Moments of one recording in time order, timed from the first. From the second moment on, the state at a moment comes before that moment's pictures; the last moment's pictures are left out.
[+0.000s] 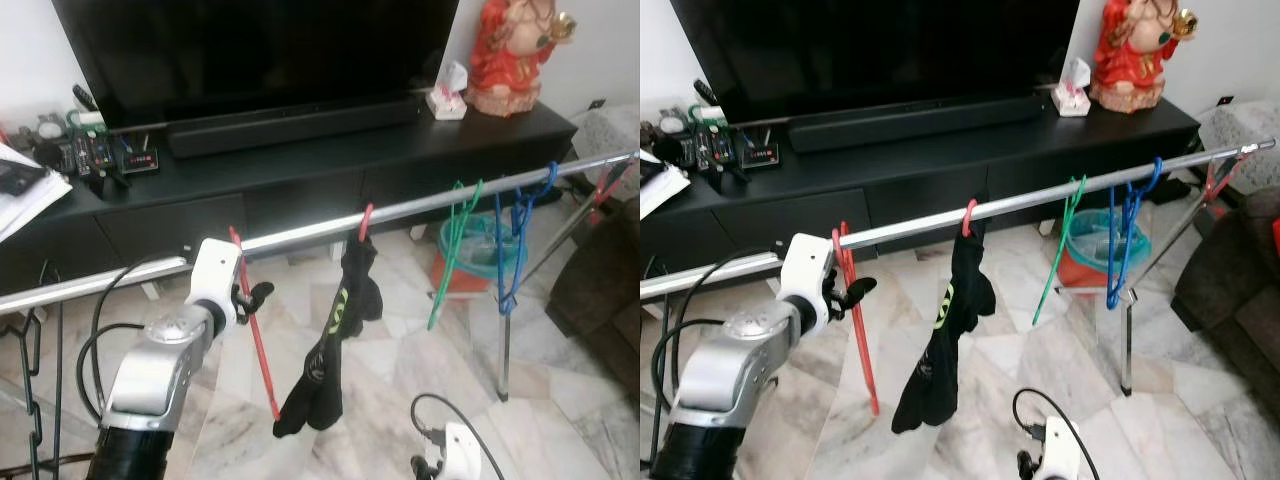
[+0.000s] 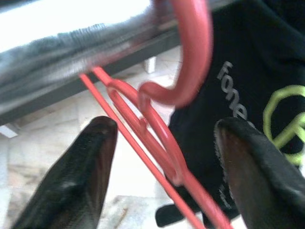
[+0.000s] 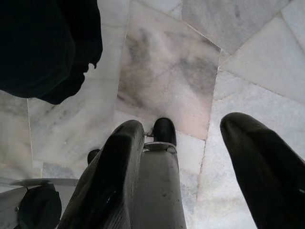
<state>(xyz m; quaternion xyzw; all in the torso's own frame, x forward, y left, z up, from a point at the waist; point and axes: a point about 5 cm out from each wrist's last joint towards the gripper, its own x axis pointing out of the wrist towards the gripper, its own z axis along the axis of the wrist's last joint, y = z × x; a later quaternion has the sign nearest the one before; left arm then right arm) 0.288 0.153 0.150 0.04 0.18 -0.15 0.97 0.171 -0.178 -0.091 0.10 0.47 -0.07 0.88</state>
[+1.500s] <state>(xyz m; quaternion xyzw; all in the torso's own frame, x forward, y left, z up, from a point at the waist) 0.188 0.201 -0.079 0.10 0.49 -0.01 0.86 0.170 -0.180 -0.091 0.09 0.47 -0.08 0.88</state>
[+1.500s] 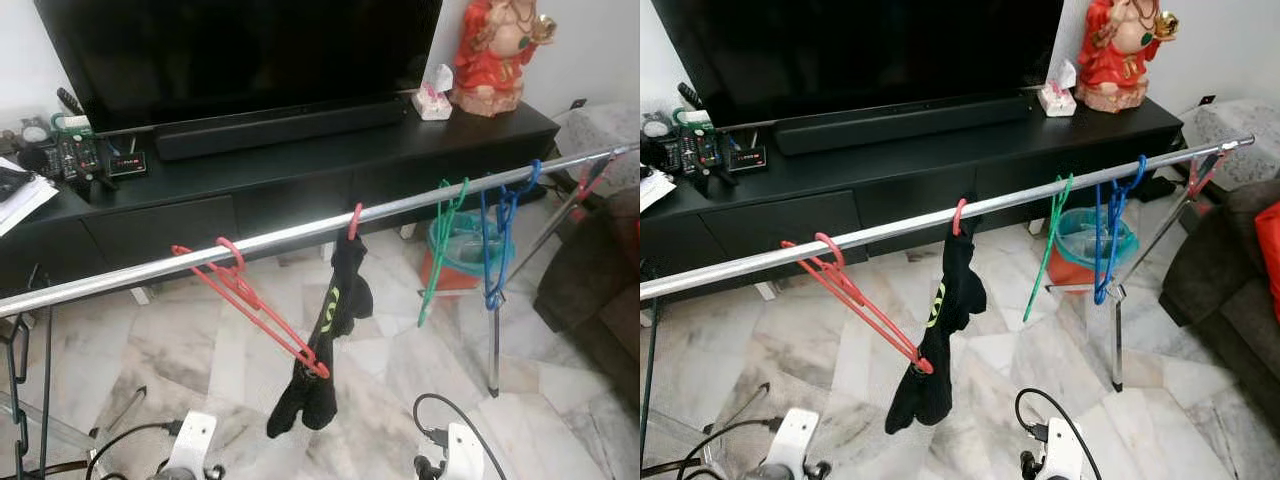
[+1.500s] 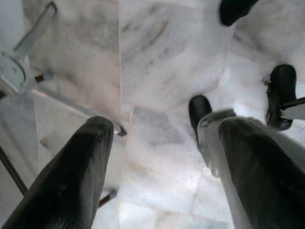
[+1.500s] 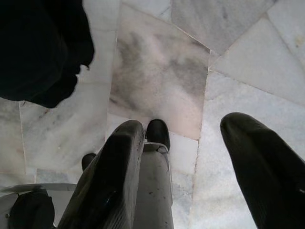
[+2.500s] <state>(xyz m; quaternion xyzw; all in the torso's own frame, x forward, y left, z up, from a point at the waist) 0.176 0.200 -0.086 0.10 0.50 -0.02 0.86 0.170 -0.180 -0.091 0.09 0.47 -0.08 0.88</state>
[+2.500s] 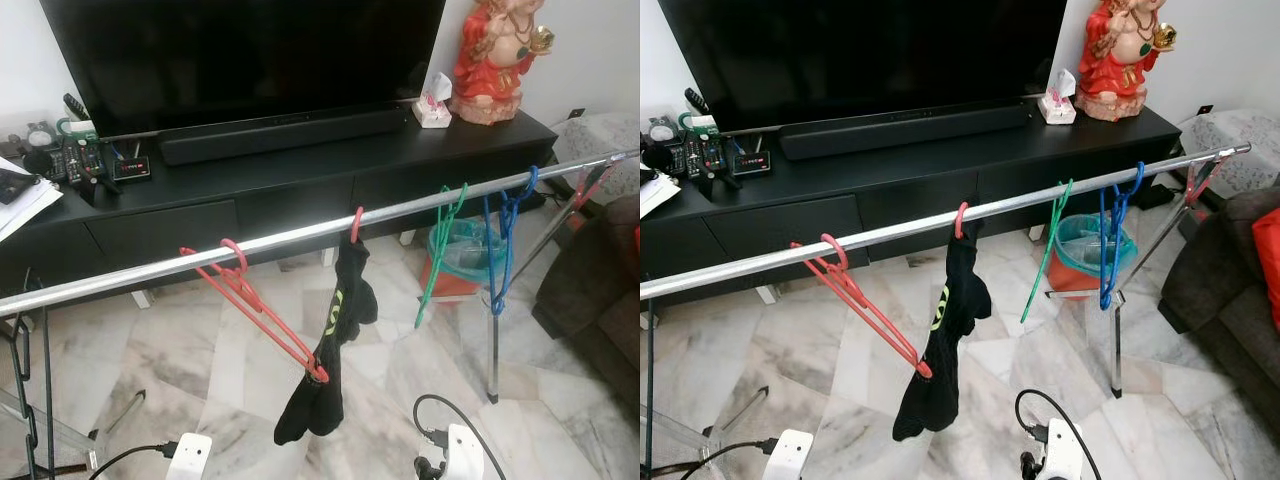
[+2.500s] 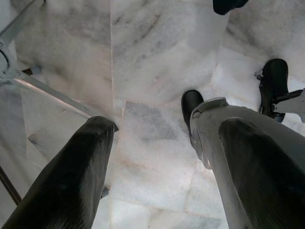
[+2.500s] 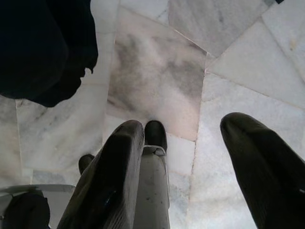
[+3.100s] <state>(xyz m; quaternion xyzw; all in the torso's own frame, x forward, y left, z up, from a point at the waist) 0.171 0.197 -0.089 0.10 0.50 -0.03 0.86 0.170 -0.184 -0.090 0.09 0.46 -0.08 0.88</state>
